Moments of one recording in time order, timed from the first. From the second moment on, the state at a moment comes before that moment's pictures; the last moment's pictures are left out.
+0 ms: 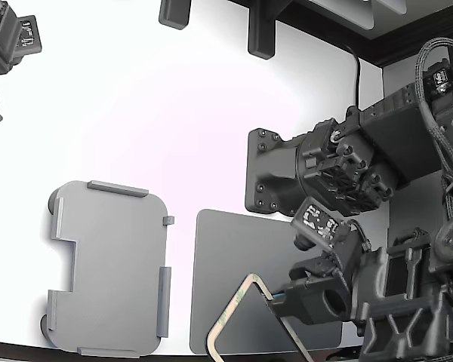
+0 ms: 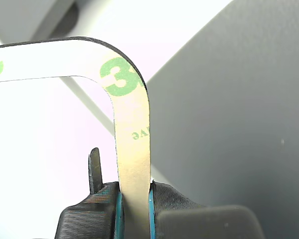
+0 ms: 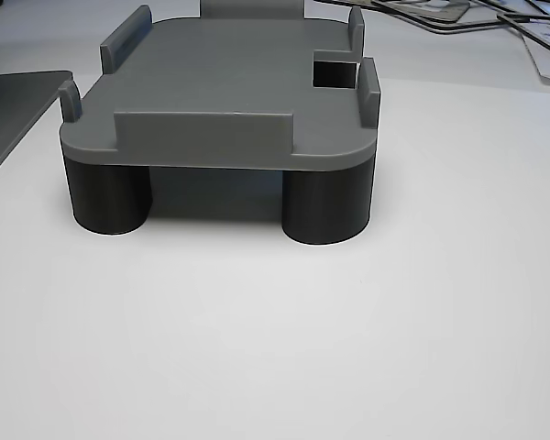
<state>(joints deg) 59.5 109.8 94.8 94.3 11.2 110.1</state>
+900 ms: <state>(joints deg) 33.0 85.6 78.8 93.8 10.6 123.3</state>
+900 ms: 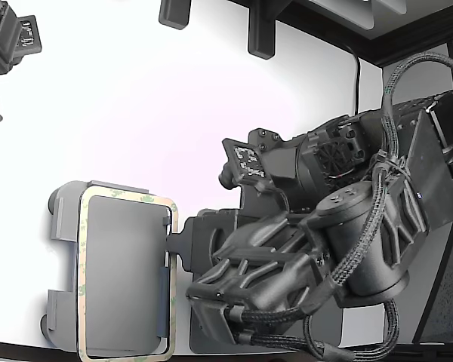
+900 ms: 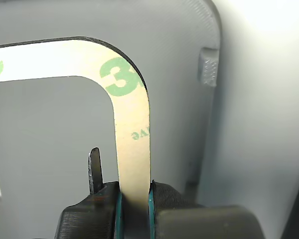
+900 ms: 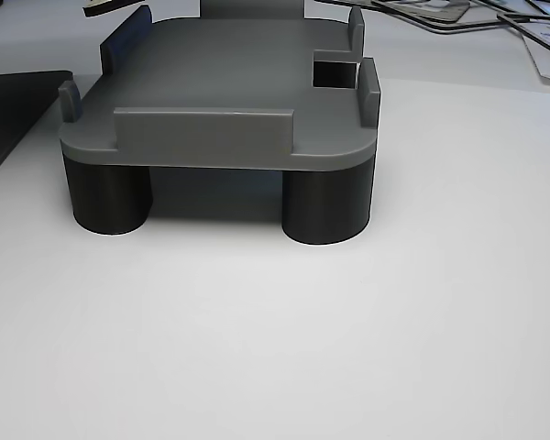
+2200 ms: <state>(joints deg) 29.7 81.0 82.8 89.1 6.8 123.0</state>
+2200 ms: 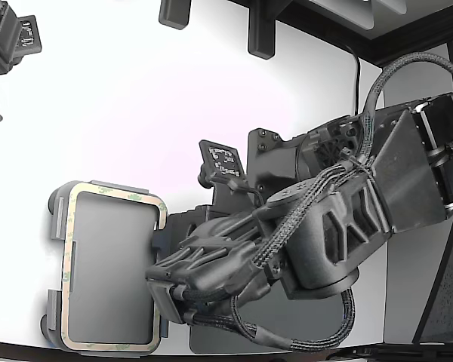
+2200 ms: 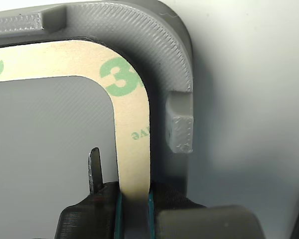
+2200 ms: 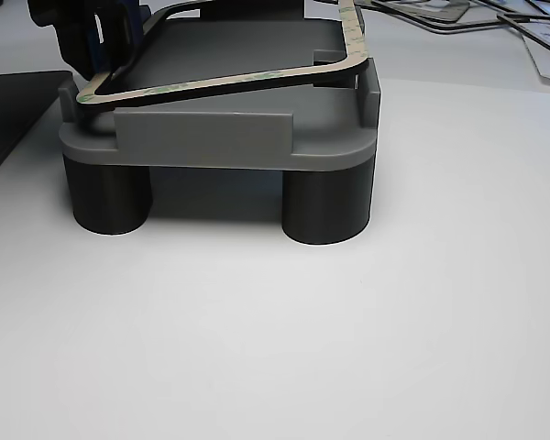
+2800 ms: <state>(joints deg) 29.7 81.1 80.9 89.3 9.0 120.2</state>
